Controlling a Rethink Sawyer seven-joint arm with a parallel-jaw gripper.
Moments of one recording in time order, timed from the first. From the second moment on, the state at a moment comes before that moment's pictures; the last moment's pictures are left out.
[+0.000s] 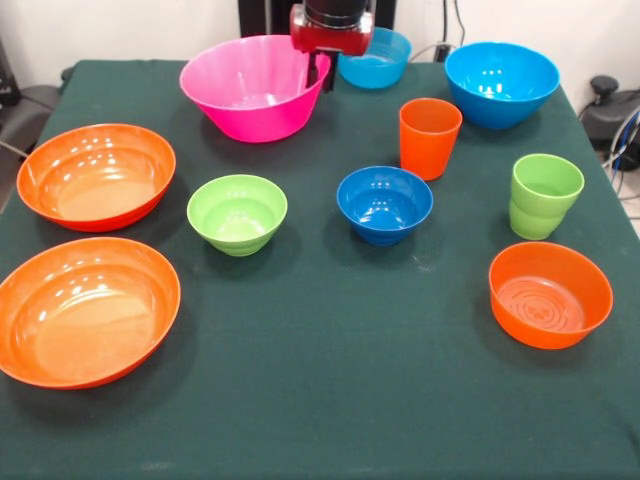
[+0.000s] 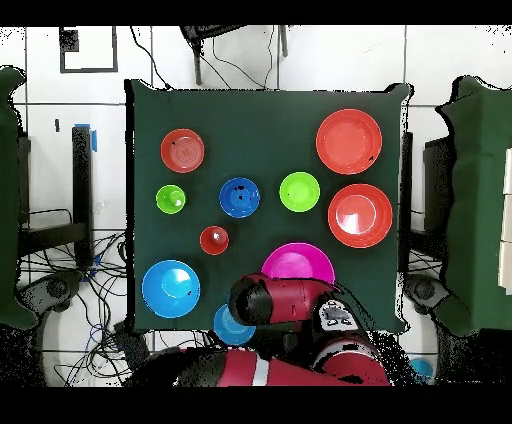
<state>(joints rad) -0.27 -0.53 -0.07 2.03 -0.38 0.15 1.85</state>
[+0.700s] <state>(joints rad) -0.27 -0.70 -0.02 2.03 -0.36 0.48 1.85</state>
